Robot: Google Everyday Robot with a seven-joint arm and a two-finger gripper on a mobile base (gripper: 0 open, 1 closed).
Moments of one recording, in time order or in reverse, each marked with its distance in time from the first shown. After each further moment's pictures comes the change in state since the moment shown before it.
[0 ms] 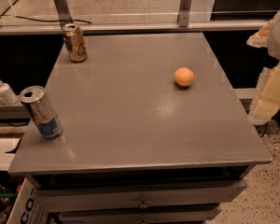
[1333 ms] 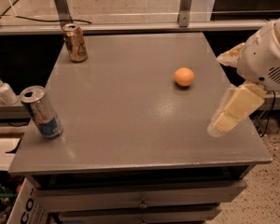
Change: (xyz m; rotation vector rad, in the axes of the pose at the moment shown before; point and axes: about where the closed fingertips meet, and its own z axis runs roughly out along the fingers) arm -0.050 0.027 0.037 -0.065 -0.266 0.063
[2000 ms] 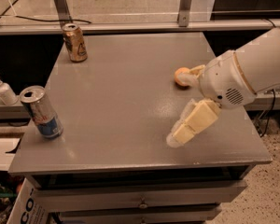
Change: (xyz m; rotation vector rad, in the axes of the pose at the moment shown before) arm -0.050 0.031 0.059 -0.160 -0.287 0.029
